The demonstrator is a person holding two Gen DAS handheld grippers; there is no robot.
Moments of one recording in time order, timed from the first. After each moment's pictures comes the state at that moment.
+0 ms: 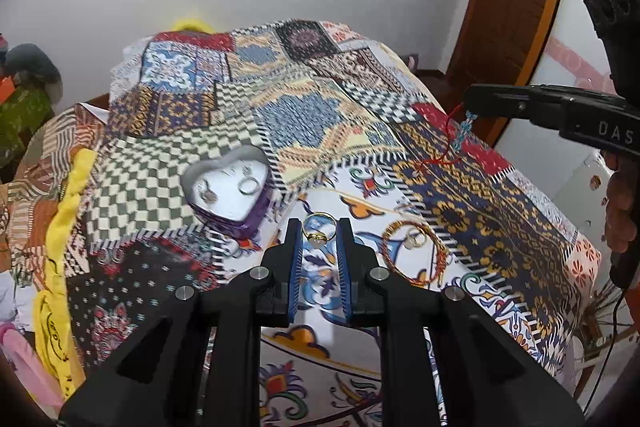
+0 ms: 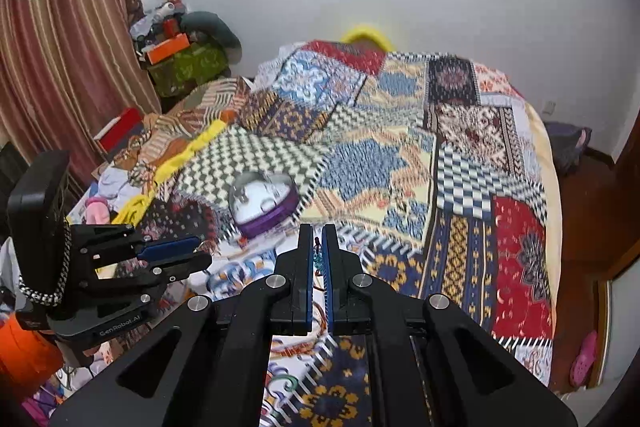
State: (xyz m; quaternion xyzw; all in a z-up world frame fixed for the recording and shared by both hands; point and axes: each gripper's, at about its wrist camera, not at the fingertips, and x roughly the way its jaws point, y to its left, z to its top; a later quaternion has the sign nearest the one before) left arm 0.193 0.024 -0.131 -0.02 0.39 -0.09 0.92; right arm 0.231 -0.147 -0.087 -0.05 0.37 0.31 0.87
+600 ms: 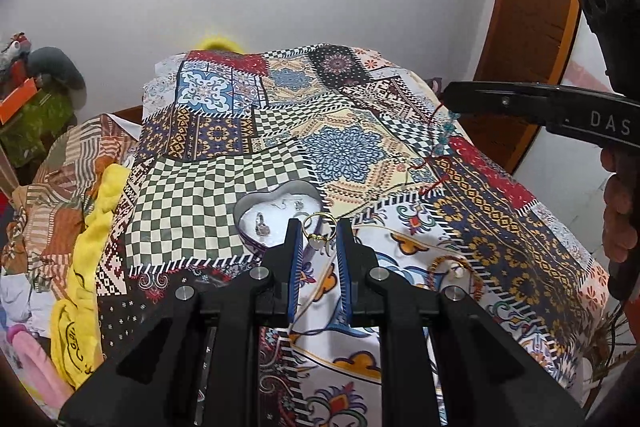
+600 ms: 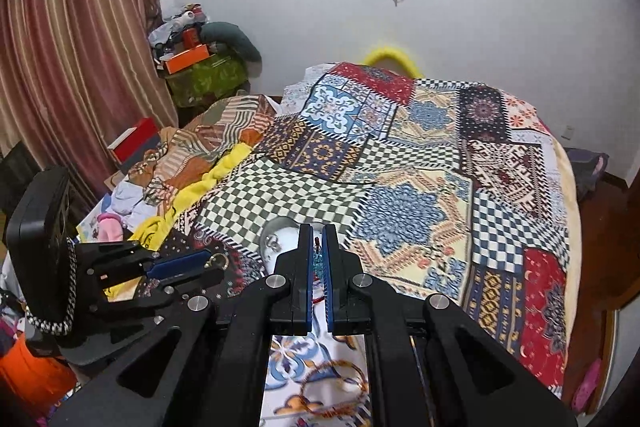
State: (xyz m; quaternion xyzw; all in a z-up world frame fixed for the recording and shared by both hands) left arm 0.204 0.061 -0.116 -0.02 0.36 -0.05 0.93; right arm 0.250 -0.093 -0.068 -0.06 0.34 0.34 0.87
